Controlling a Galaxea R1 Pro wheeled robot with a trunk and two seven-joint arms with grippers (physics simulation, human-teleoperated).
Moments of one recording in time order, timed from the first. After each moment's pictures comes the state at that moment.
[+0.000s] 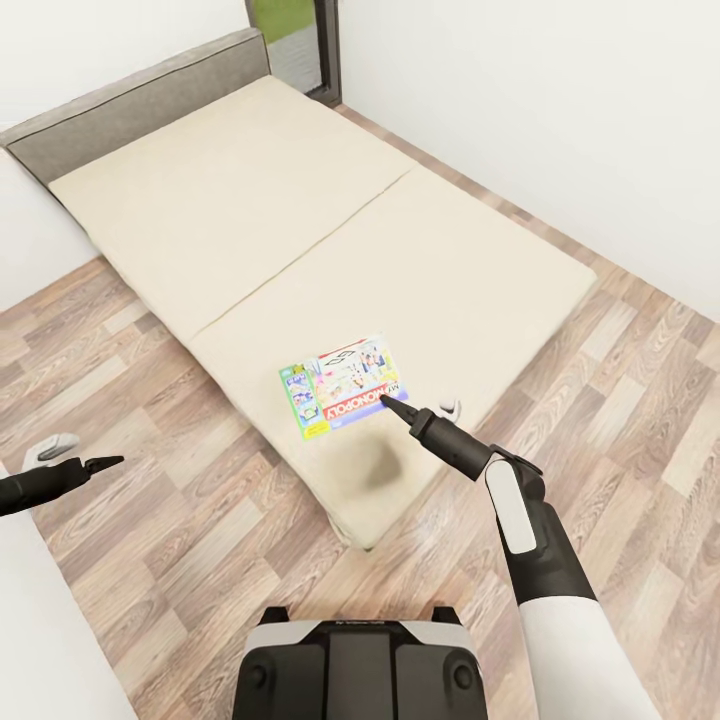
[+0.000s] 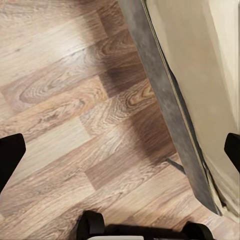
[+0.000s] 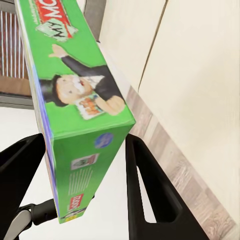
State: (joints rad) left arm -0.81 0.60 0.35 -0.63 0.19 0.64 -0.78; right arm -0.67 0.13 -0.11 -1.23 -0.59 0.67 0.65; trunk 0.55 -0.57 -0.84
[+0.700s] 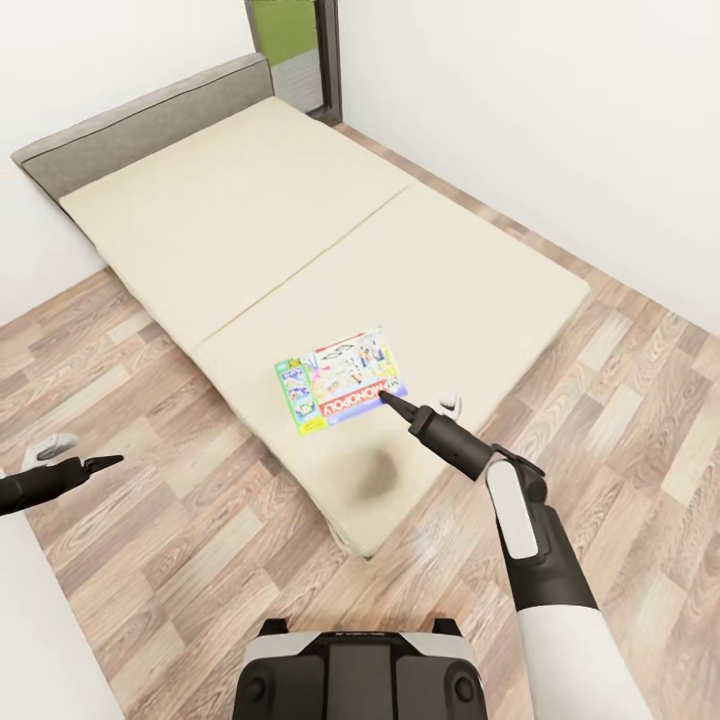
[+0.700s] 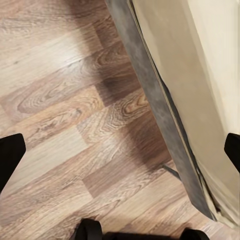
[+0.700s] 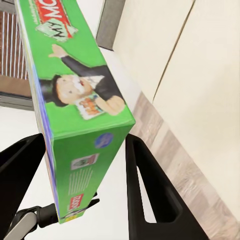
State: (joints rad) left arm -0.81 0.60 0.35 -0.63 0.19 0.64 -0.78; right arm -0.65 0.15 -0.11 -1.30 -0.59 0.68 0.64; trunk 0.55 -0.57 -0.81
